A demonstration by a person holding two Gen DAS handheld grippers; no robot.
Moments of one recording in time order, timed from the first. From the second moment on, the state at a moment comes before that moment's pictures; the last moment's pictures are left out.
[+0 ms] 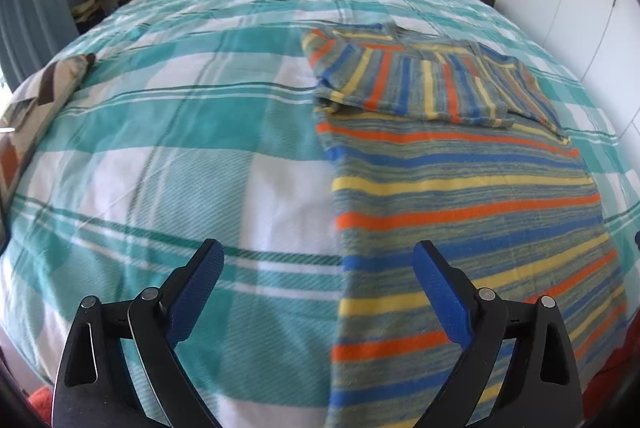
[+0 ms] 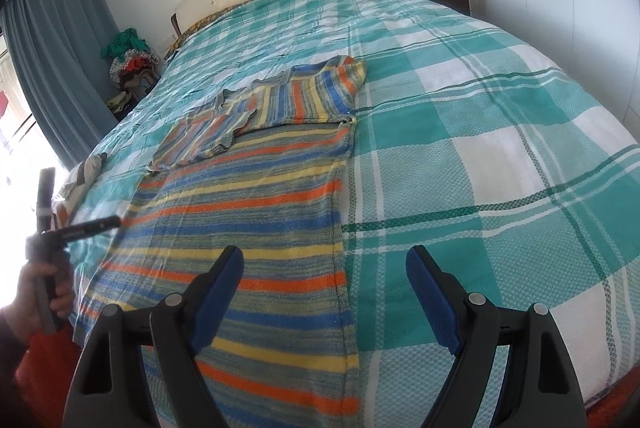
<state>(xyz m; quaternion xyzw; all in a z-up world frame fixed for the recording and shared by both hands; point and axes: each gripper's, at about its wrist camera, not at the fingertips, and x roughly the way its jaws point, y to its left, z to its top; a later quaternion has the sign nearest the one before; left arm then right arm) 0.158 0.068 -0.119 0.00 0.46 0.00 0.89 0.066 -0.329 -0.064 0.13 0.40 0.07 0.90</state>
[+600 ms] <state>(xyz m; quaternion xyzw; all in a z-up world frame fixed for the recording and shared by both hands) 0.143 0.133 -0.173 -0.01 0.46 0.08 0.88 0.068 -0.318 -0.077 0.08 0.42 0.03 0.91</state>
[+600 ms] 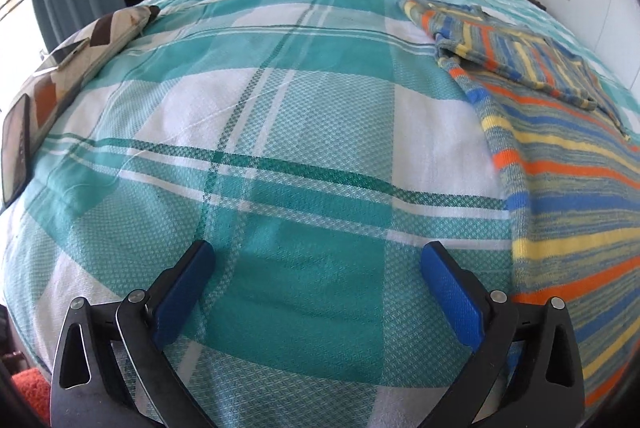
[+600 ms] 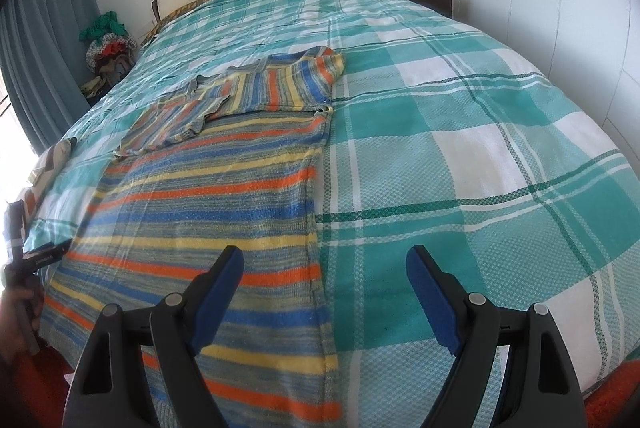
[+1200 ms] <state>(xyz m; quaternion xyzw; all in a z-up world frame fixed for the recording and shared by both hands) 0.143 0.129 -0.174 -0.01 0.46 0.09 0.89 0.064 -0.327 -0.074 0.10 0.41 0.02 0.91</state>
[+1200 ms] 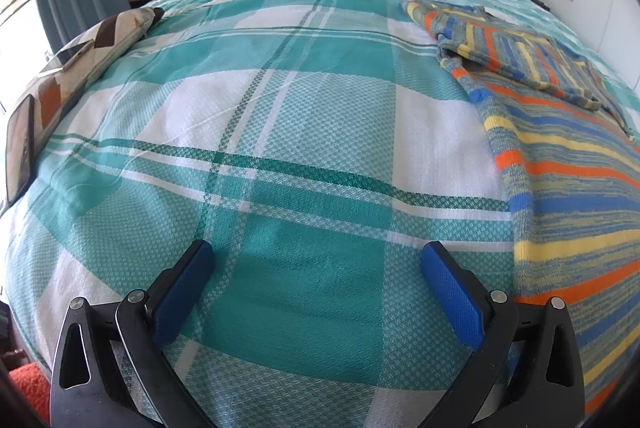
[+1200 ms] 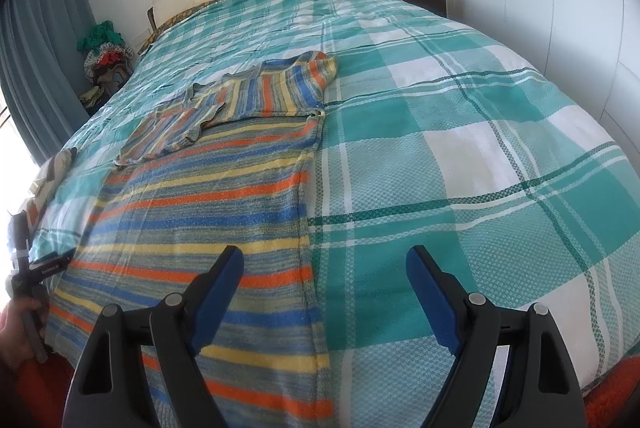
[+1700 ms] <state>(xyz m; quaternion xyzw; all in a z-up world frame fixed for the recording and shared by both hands) 0.143 0.132 -0.173 -0.02 0.46 0.09 0.88 0.064 -0.326 -0.077 0.10 0.42 0.02 0.90</state>
